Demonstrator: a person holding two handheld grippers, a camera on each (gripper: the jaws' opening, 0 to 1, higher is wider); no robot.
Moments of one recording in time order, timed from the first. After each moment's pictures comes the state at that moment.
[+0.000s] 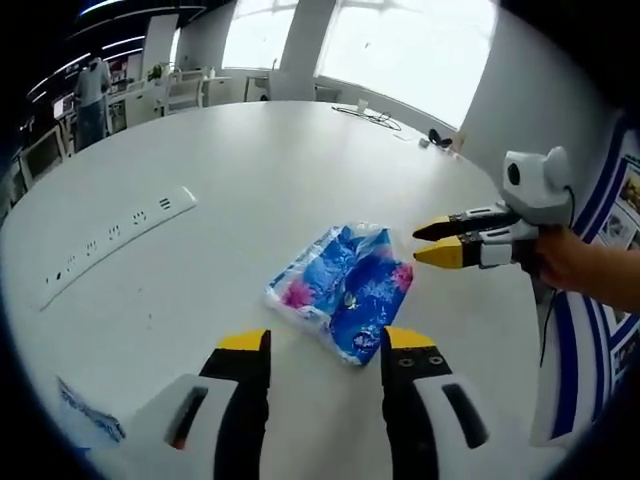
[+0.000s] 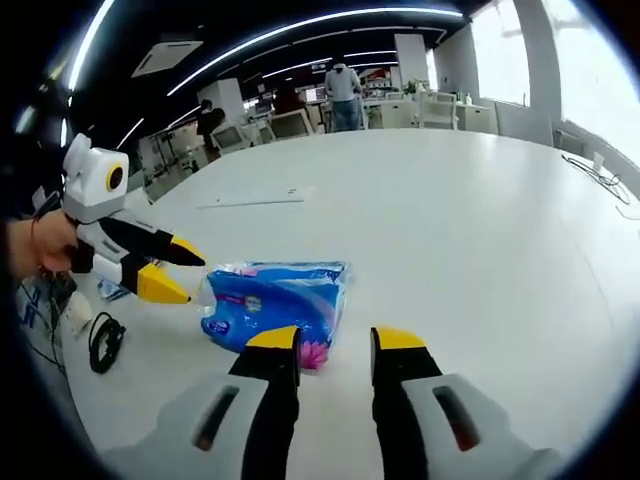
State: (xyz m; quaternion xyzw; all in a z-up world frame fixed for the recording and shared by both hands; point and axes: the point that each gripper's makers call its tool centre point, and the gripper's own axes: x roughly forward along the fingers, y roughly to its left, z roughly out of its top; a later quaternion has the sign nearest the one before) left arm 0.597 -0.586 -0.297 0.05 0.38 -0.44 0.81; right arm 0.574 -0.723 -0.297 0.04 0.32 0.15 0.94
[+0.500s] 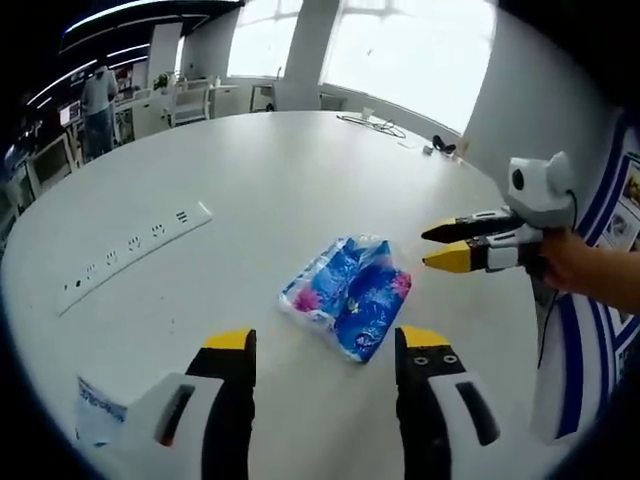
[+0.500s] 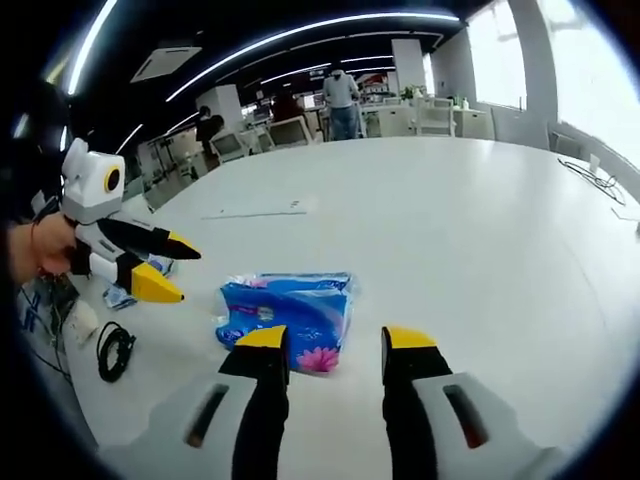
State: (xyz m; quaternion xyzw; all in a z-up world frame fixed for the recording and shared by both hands) left arm 0.598 -0.572 -0.274 0.05 0.36 -0.43 0.82; right arm 0.568 -0.720 -0.276 0.05 0.30 0.14 0.94
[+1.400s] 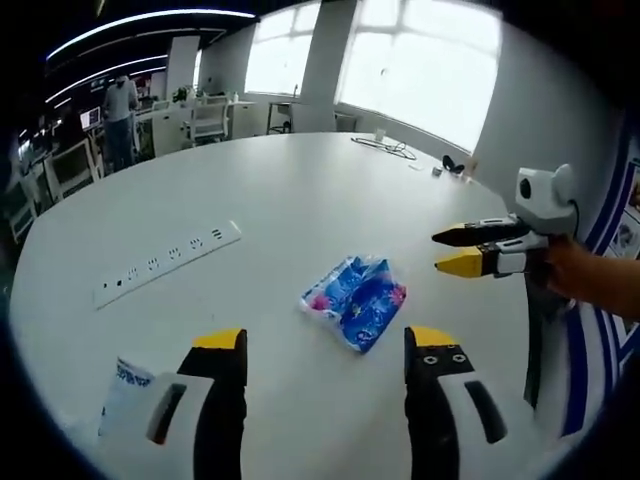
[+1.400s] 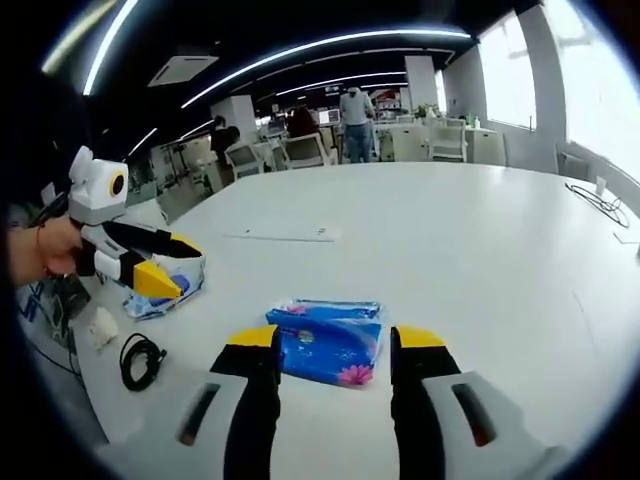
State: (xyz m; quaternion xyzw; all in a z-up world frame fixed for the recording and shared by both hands) left arm 0.585 -0.531 -0.224 0.04 0.33 -0.40 0.85; right arm 0.557 -0.690 -0.223 0.03 0.27 0.17 0.95
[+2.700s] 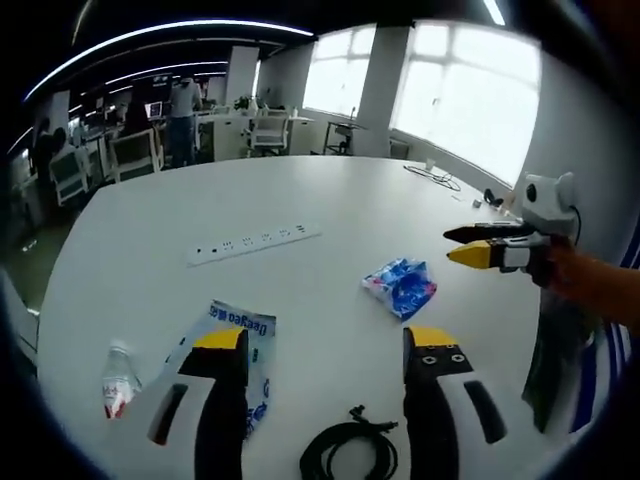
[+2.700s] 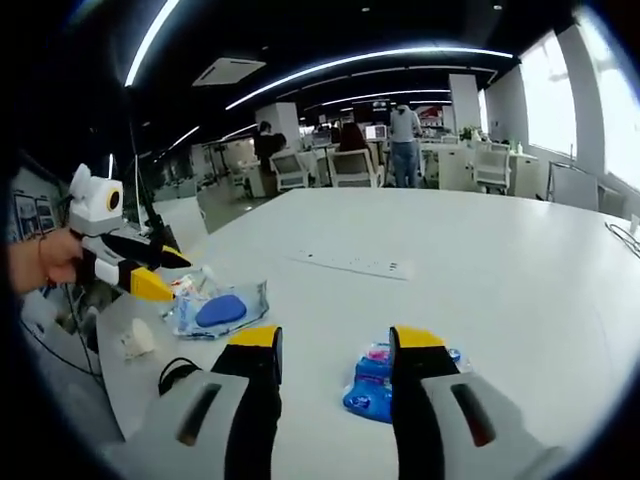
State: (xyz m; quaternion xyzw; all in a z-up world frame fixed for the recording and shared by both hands) left arm 0.552 -0.405 -0.189 0.00 0.31 -0.29 0.91; right arm 0.565 -0.592 -0.180 0.01 0.23 0.26 0.94
